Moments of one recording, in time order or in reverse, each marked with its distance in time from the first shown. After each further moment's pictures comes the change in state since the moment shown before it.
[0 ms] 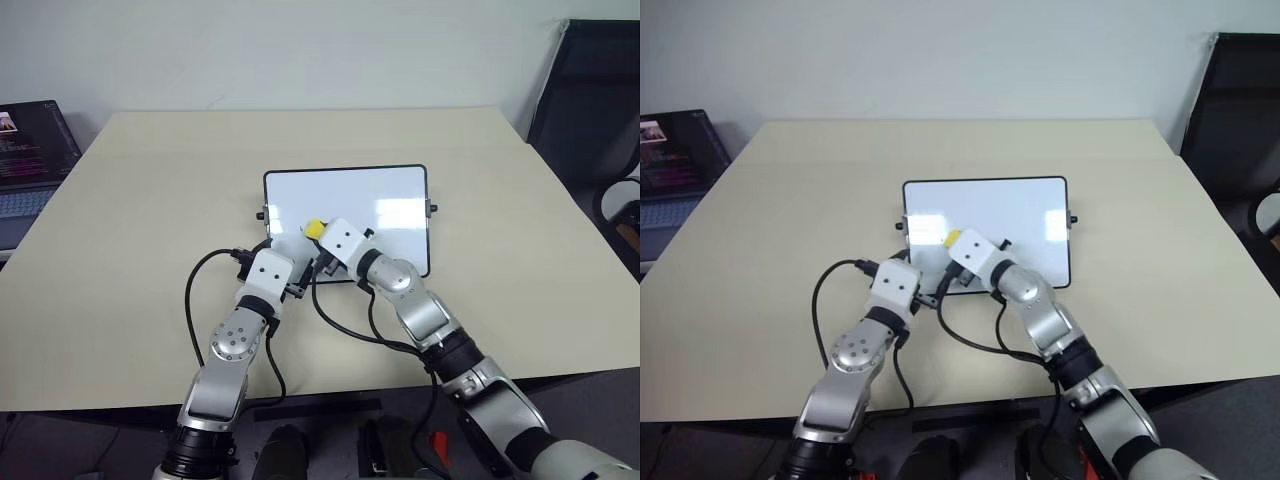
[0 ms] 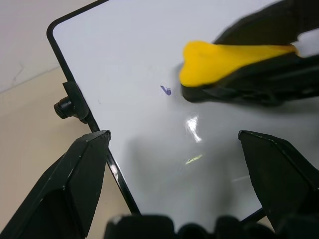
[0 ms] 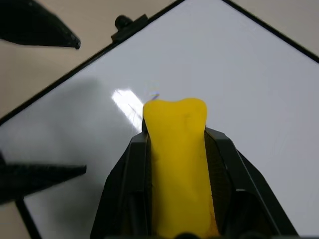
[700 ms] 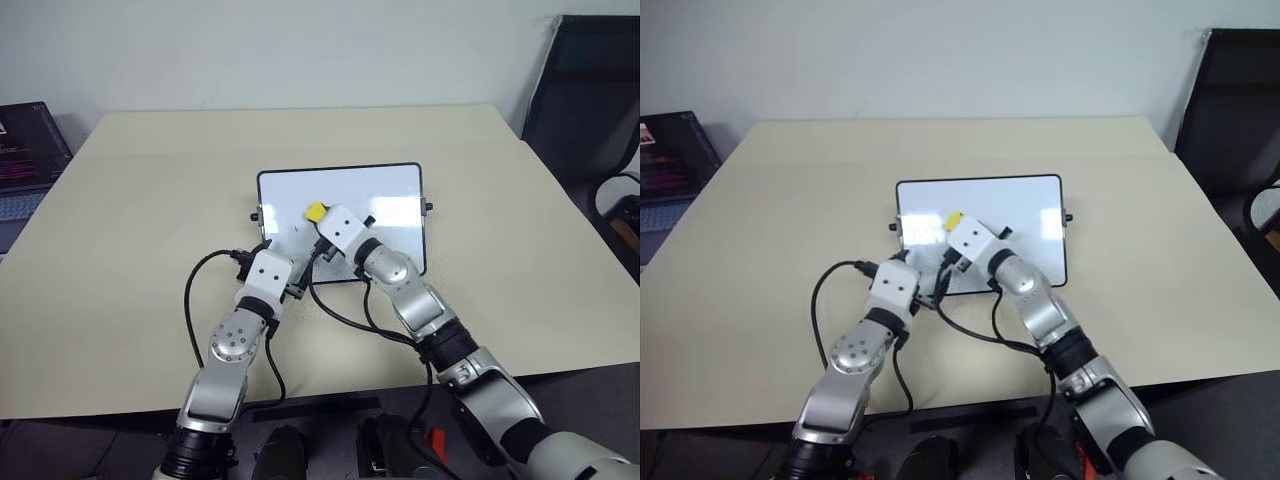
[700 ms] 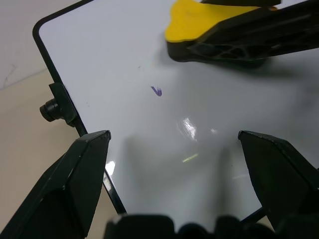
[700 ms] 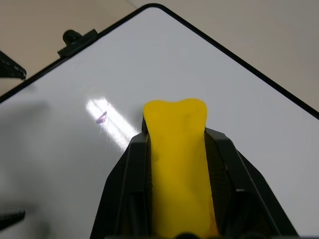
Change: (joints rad) left arm 0.009 0.001 0.003 -0.004 0.000 0.002 0.001; right arm -0.106 0.069 -0.022 0.140 -0.009 -0.102 -0.119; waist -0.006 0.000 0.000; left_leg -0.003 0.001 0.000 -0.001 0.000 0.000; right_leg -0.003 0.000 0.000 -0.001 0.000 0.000
